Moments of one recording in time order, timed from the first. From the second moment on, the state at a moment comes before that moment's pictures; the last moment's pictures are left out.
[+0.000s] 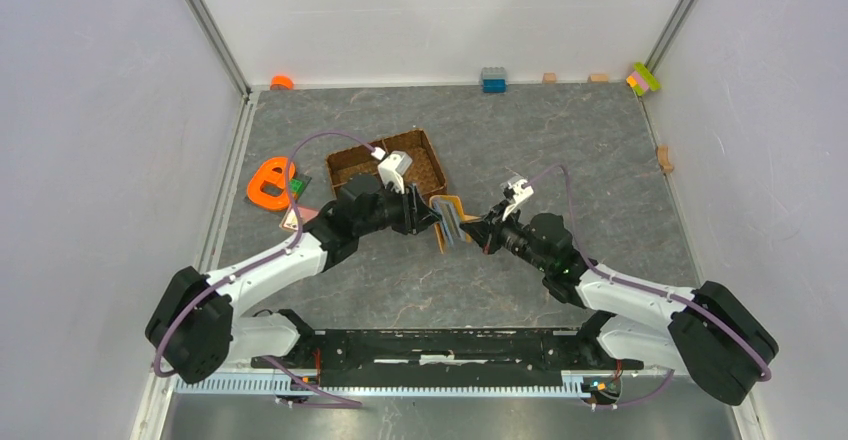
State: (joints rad) left arm -0.68 1.22 0.66 0.17 0.27 -0.52; right arm 0.73 1.11 0.29 0.70 -0.14 0.39
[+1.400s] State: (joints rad) left arm -0.68 1.63 0.90 0.03 0.43 -0.51; right arm 0.73 1.30 0.43 0.35 -0.02 0.43
